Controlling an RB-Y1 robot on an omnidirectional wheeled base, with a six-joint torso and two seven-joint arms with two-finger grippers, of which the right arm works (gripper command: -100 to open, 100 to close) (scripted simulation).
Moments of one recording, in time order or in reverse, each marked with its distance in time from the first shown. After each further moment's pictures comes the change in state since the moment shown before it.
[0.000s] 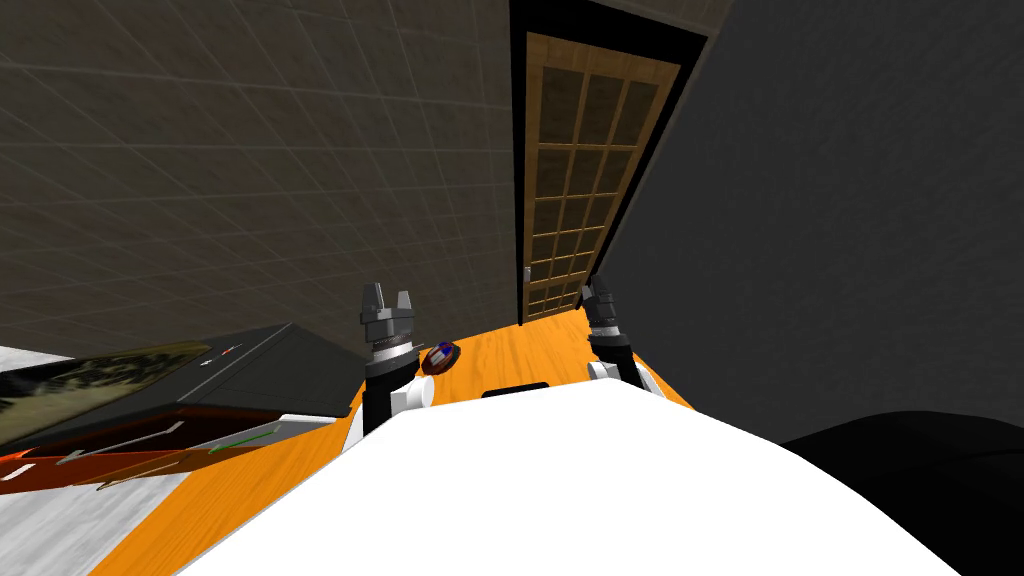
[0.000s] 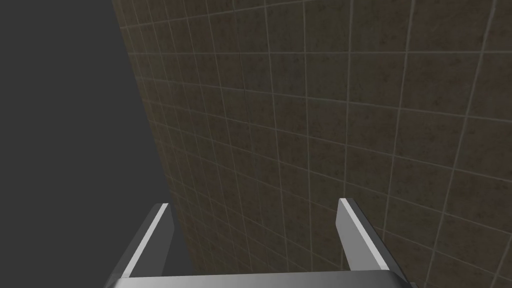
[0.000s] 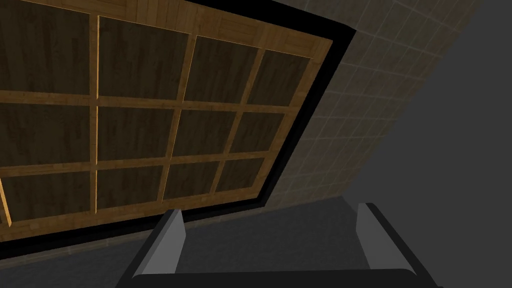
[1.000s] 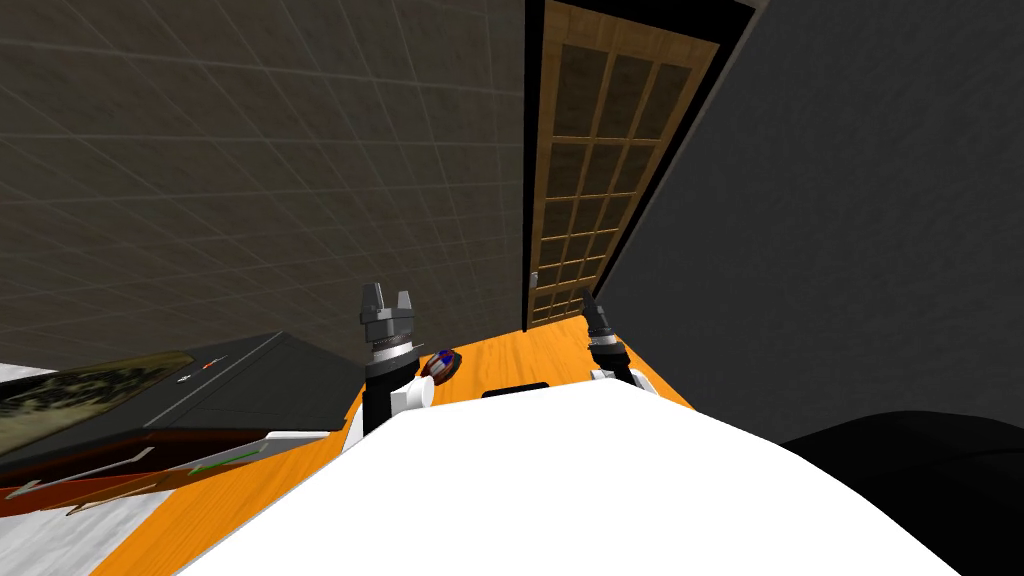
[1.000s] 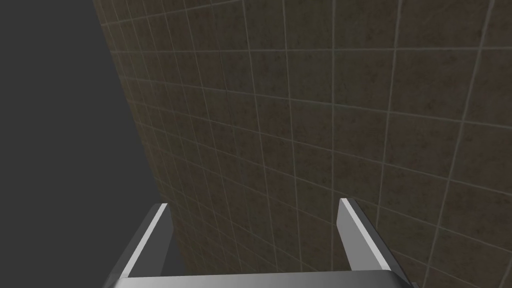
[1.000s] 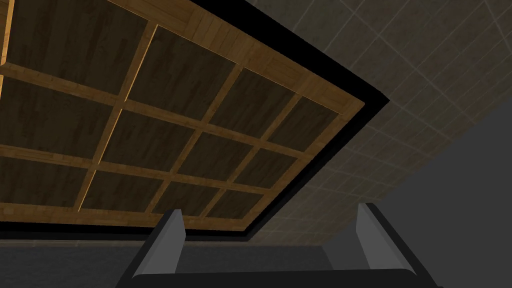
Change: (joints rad) arm 0.005 -0.020 -0.038 0.158 0.086 -0.096 0.167
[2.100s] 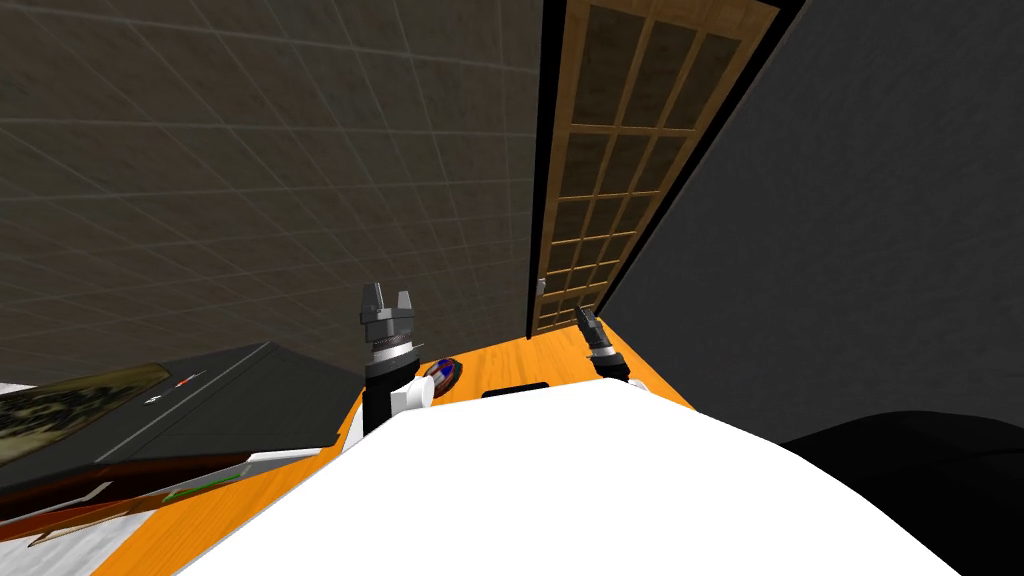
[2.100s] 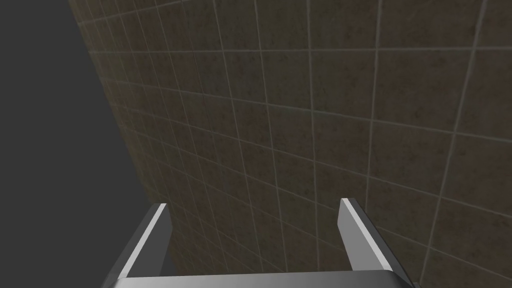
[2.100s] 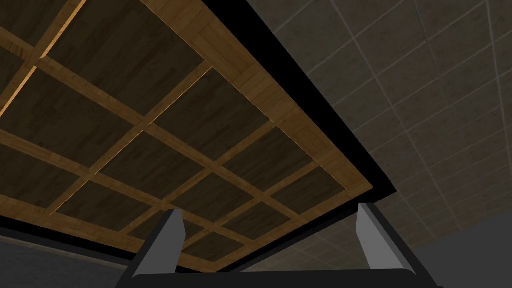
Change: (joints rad) arm -0.005 -0.013 -0.053 0.206 0.103 -0.119 0.201
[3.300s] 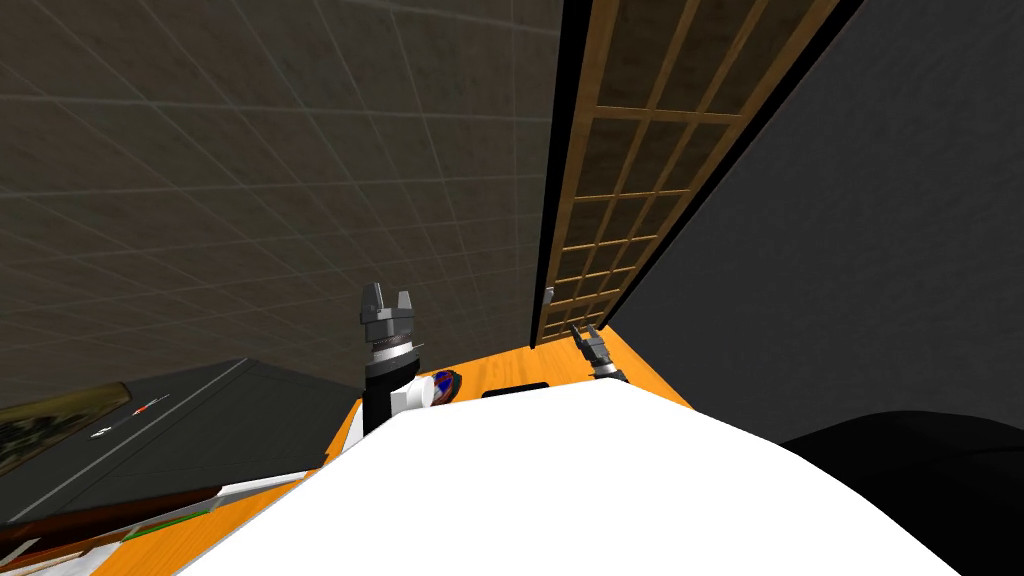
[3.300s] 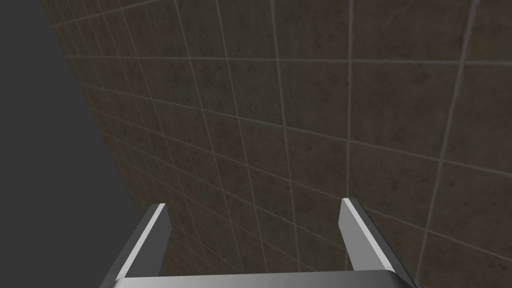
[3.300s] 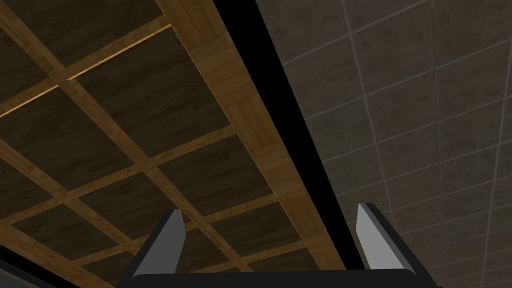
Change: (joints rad) arm 0.021 0.012 -0.052 0.210 0.117 -0.138 0.226
